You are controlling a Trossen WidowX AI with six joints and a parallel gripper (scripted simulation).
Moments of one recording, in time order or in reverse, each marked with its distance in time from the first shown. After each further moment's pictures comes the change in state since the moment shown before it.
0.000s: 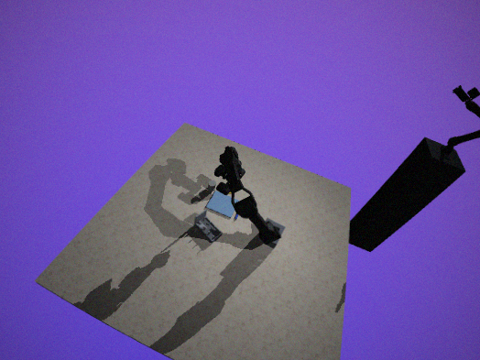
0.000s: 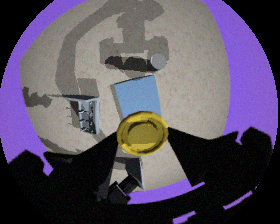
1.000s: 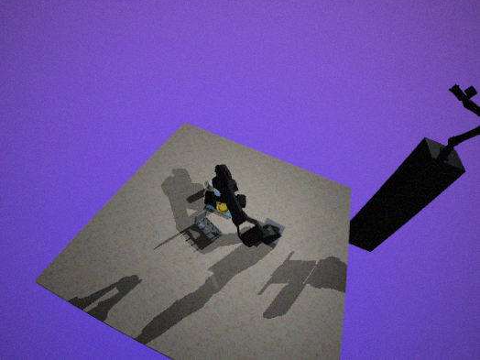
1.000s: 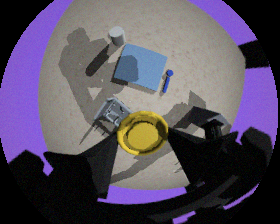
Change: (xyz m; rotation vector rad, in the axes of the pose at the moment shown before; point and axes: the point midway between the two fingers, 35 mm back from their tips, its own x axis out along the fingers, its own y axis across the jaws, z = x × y) arm -0.009 0.125 -0.041 1.029 -0.034 0.006
